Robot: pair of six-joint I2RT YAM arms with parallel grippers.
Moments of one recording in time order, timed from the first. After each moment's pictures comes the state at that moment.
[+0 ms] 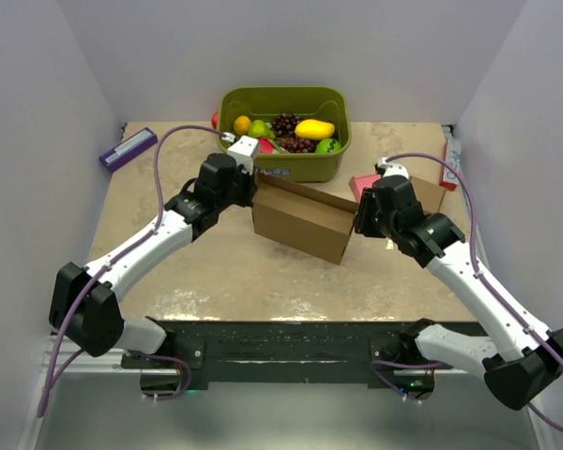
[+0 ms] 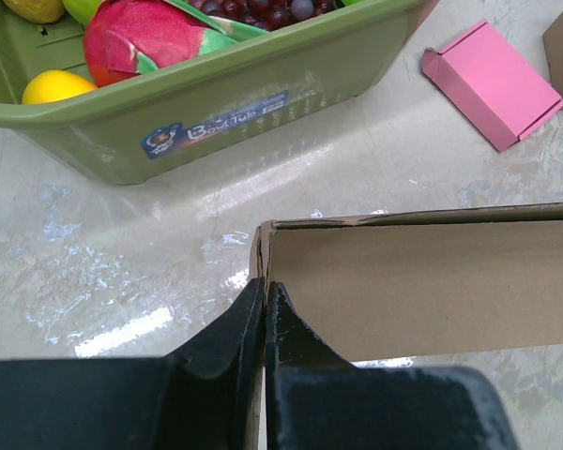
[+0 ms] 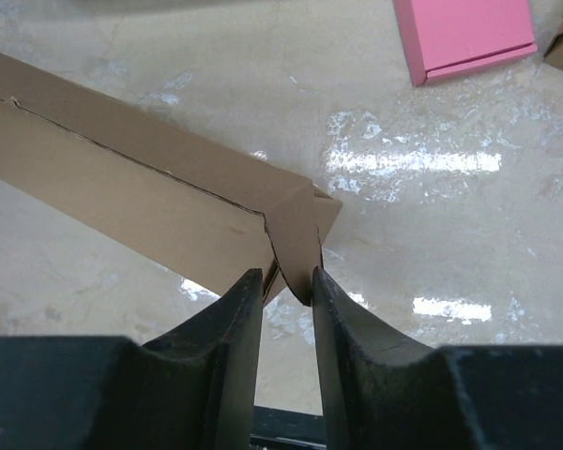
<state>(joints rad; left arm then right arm) -0.55 1.39 1.10 -0.18 -0.06 -0.15 0.54 1.07 1.10 -0.76 0.24 0.52</state>
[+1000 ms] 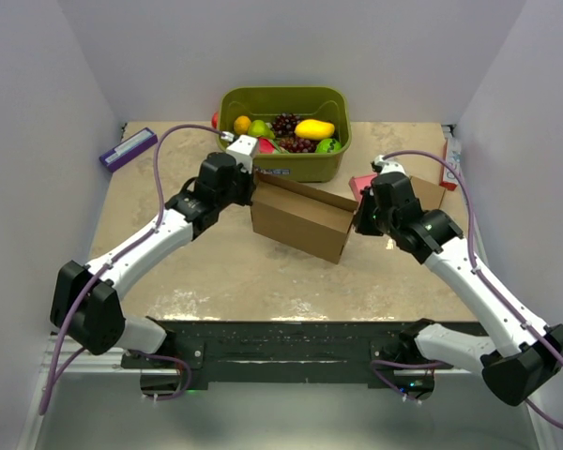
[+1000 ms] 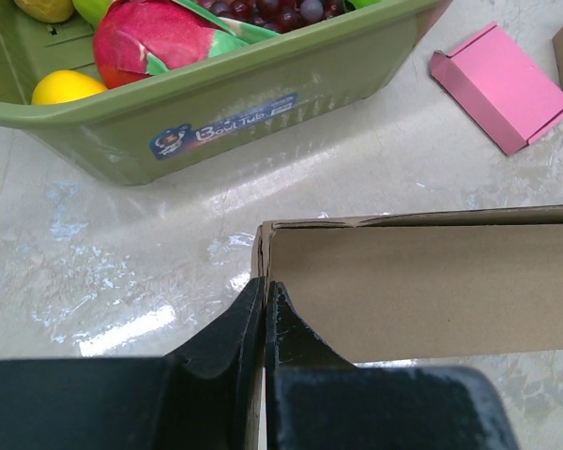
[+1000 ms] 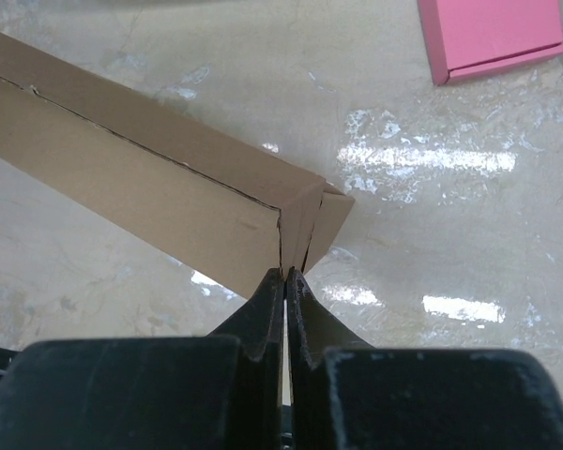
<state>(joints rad) -0.54 1.40 1.10 -0.17 -0.06 -0.15 0.54 1.09 1.11 -0.76 0.19 0.52</state>
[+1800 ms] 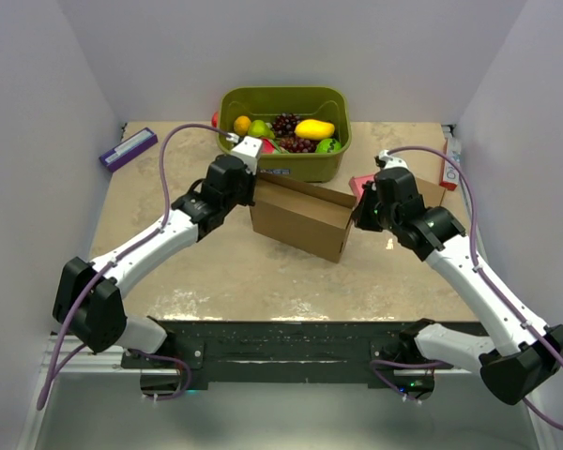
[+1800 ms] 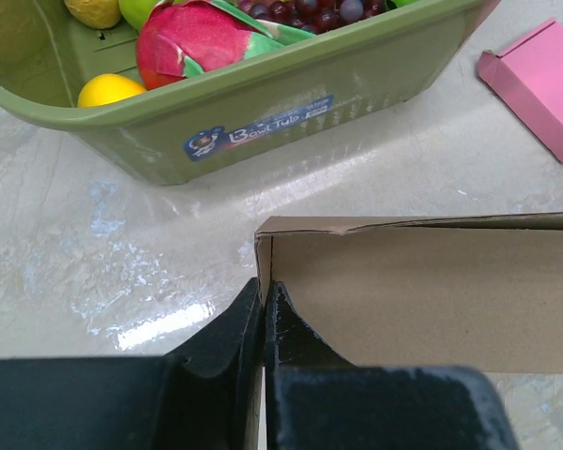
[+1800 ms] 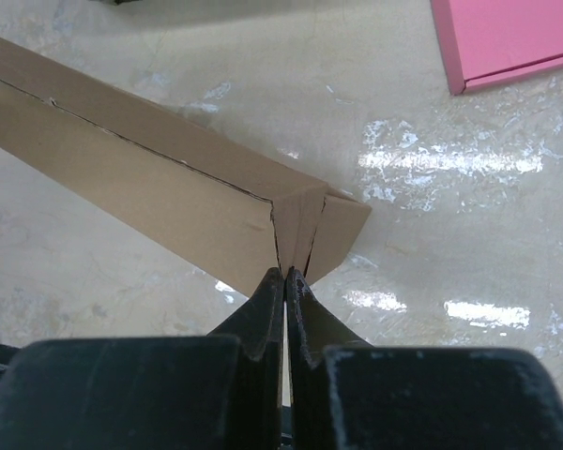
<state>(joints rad) -0.58 1.42 1.11 -0.17 -0.19 -0.12 0.52 1.10 1.15 -0.75 0.16 0.56</state>
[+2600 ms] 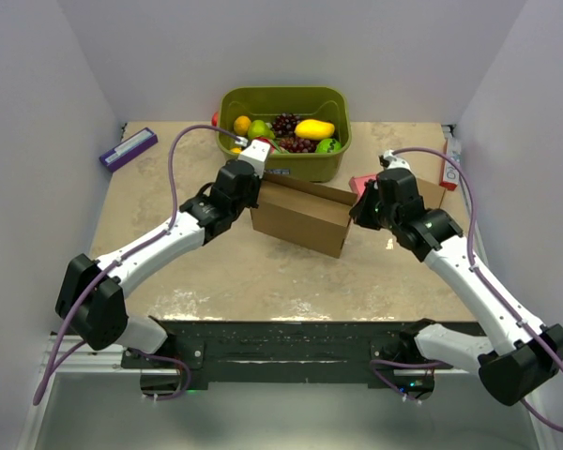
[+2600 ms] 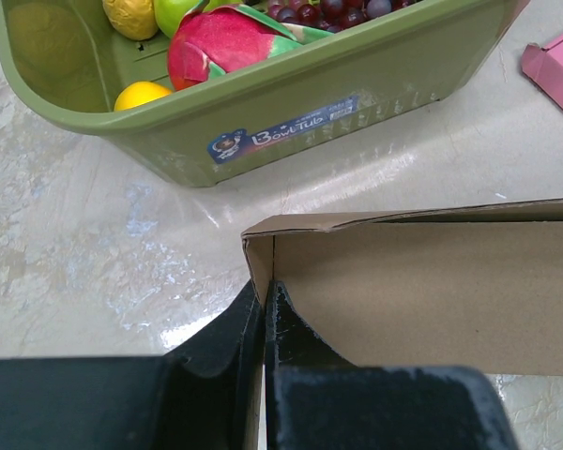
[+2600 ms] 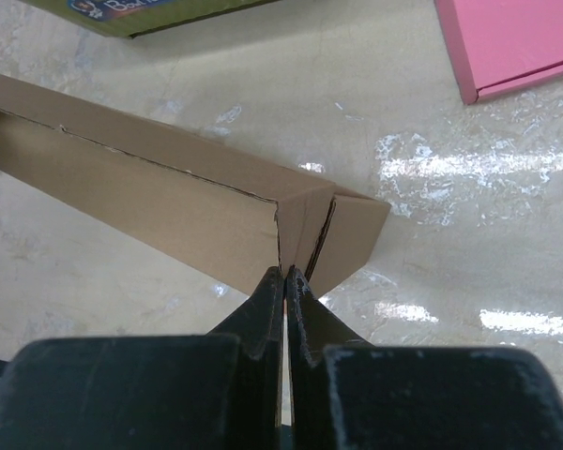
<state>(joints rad) -0.65 1.44 1.11 -0.15 -0.35 -0.07 0.49 1.10 1.09 -0.65 0.14 0.61</state>
